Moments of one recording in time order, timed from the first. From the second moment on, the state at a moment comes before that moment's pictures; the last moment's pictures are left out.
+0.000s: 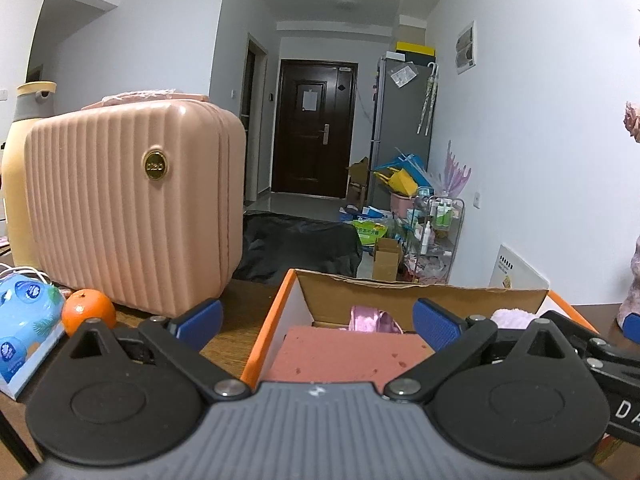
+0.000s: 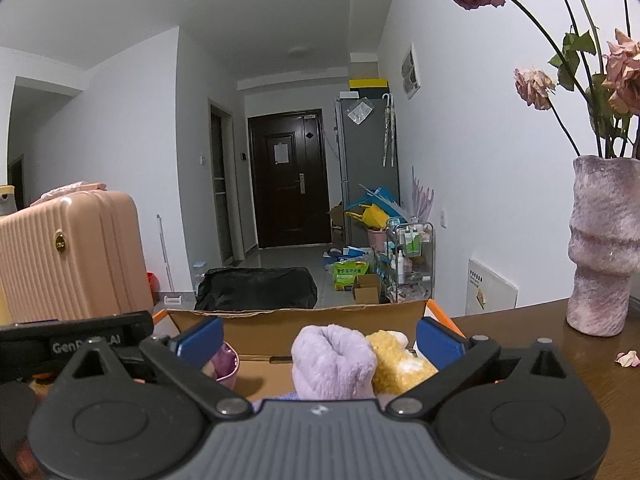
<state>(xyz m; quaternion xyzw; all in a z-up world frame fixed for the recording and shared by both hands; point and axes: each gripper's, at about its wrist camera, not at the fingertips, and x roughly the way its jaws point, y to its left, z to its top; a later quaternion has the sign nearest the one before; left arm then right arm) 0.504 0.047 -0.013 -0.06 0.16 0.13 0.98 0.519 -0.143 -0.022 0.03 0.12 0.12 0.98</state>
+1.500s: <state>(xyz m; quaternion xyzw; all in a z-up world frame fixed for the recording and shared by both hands) 0.378 0.038 -0.022 -0.06 0.20 0.13 0.97 0.379 -0.172 -0.037 -0.02 0.13 0.13 0.98</state>
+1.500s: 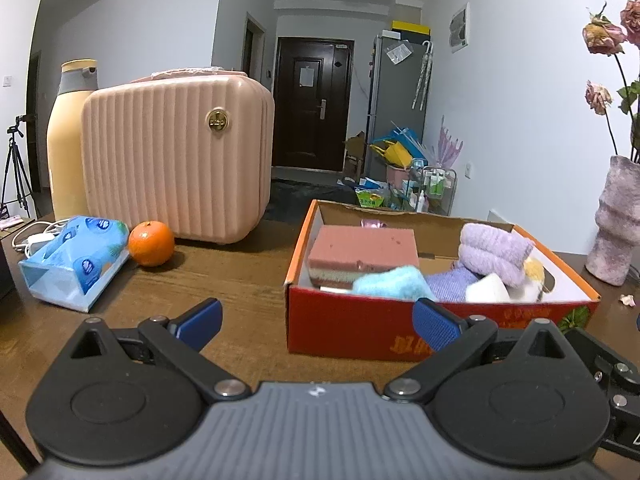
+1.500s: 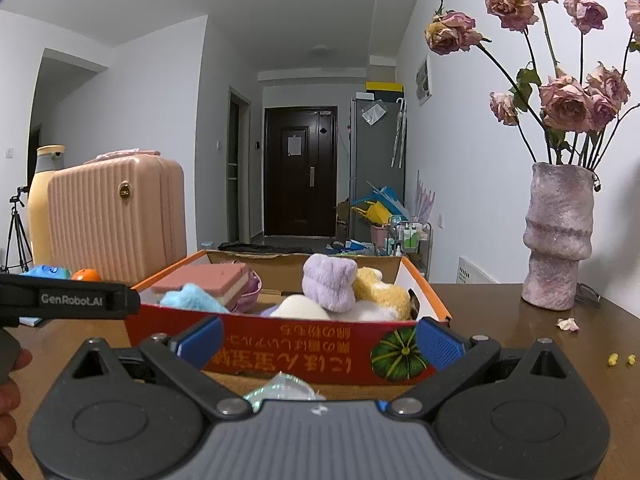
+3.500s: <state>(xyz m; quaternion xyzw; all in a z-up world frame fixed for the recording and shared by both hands) 0.340 0.069 -0.037 -0.05 0.25 0.10 0.96 0.386 -0.148 -0.058 -0.01 0.23 0.14 0.96</state>
